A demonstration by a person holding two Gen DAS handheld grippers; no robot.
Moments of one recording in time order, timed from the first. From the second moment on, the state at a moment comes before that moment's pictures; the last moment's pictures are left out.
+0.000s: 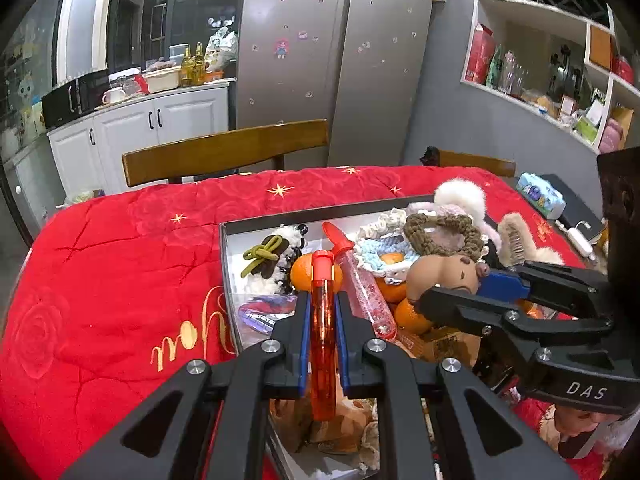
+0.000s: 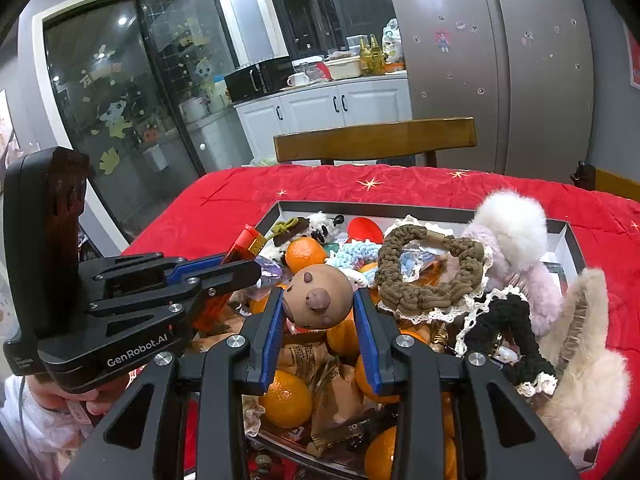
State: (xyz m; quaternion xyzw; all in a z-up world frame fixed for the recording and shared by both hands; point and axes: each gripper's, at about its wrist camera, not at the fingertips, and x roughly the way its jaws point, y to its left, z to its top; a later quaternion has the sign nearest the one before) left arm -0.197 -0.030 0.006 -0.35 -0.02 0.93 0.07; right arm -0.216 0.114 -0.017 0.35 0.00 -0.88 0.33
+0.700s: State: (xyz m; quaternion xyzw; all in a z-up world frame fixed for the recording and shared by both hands) left arm -0.188 -0.035 0.023 -0.33 -0.01 0.94 0.05; right arm -0.222 0.154 0.016 0.30 -0.11 -0.88 0.34
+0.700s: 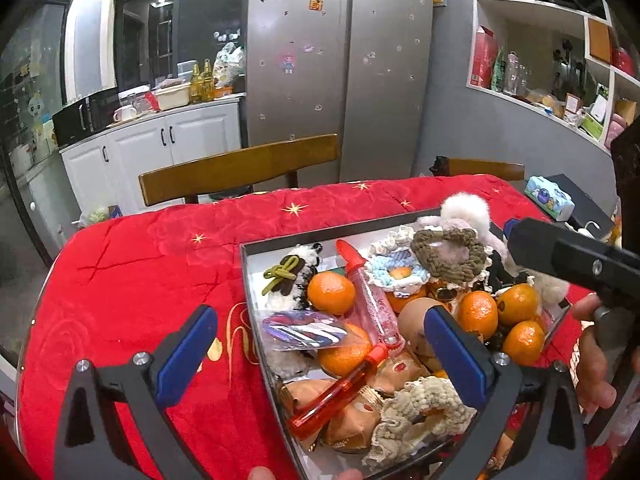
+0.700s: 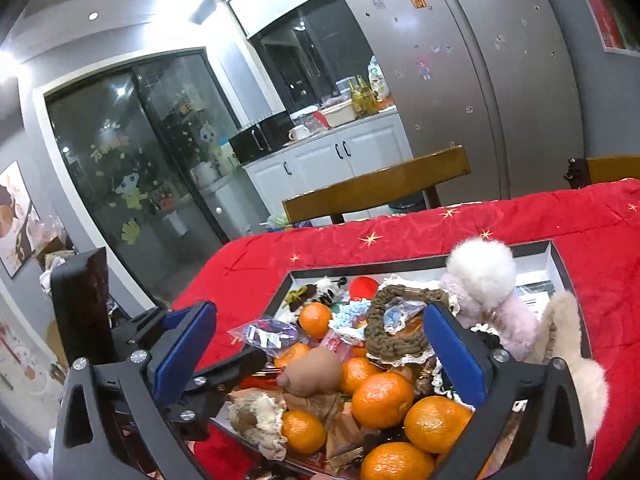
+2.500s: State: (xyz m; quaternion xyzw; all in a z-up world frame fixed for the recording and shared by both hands) left arm -0.036 0.007 0.064 -0.28 0.01 0.96 0.07; right arm -0.064 0.214 0.038 0.26 -0.07 -0.92 0.28
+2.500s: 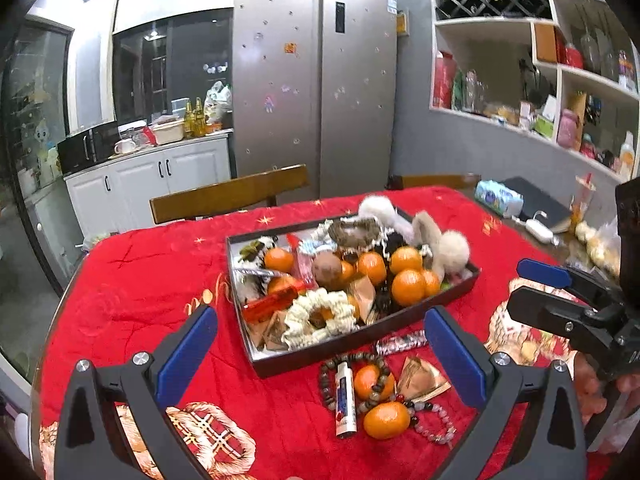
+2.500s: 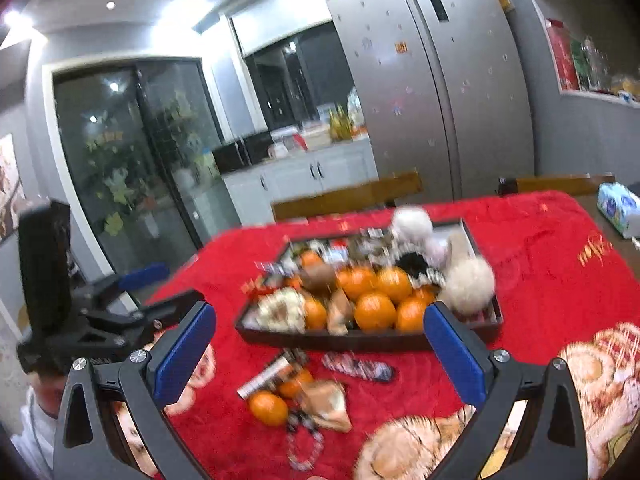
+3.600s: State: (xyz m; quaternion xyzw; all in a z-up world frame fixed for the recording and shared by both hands) left arm -0.072 0.011 -0.021 -0.37 0.07 0.92 0.09; right arm -0.091 0.202 -0.035 0.36 -0.05 -0.88 0.31
